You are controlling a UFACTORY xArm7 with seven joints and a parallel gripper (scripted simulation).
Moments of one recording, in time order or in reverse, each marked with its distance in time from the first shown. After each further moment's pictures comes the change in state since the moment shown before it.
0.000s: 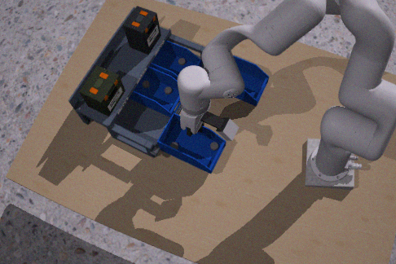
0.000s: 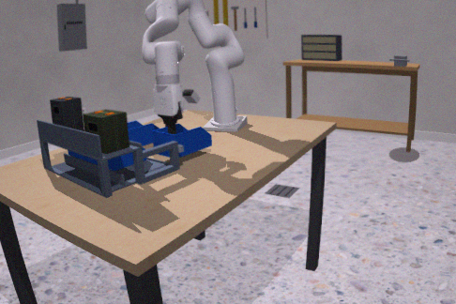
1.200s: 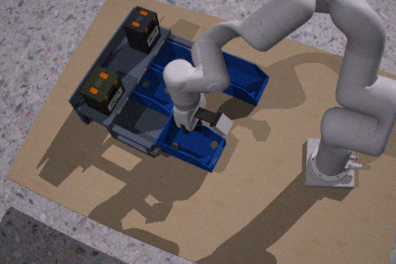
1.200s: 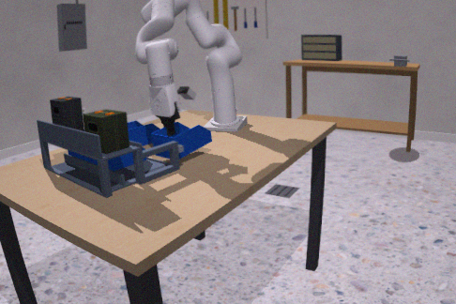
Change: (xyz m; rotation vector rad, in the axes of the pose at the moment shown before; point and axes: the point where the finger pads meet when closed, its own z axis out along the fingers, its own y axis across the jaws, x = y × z) arm -0.005 0.000 -0.003 -0.002 0.125 0.000
